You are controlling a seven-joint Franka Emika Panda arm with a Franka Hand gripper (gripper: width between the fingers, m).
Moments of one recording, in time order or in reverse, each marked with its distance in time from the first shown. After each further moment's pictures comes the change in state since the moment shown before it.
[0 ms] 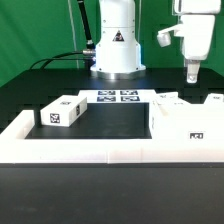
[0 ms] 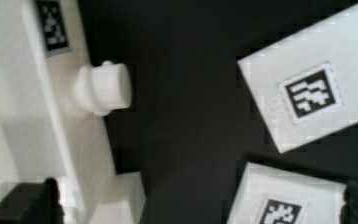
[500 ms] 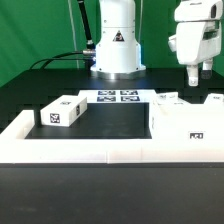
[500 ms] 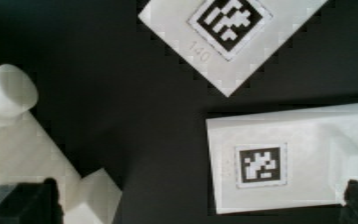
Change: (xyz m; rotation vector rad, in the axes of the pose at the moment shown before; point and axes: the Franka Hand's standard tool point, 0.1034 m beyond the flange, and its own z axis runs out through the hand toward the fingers) arm 0.016 -0.008 0.012 0.019 0.046 0.206
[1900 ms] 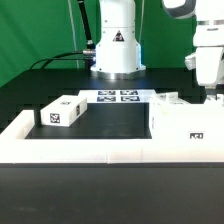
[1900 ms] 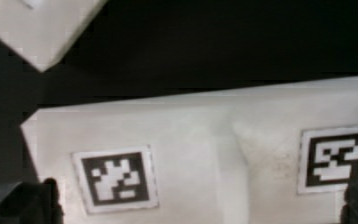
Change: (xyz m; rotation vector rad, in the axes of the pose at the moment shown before) arm 0.021 -0.062 0.047 0.063 0.015 -0.027
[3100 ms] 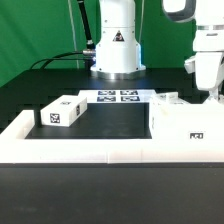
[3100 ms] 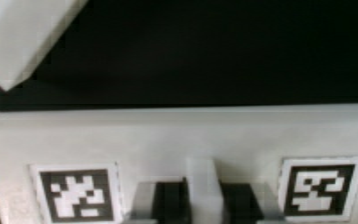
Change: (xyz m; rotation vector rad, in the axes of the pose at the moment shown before) arm -0.002 -0.003 0.005 0.009 -0.006 -0.002
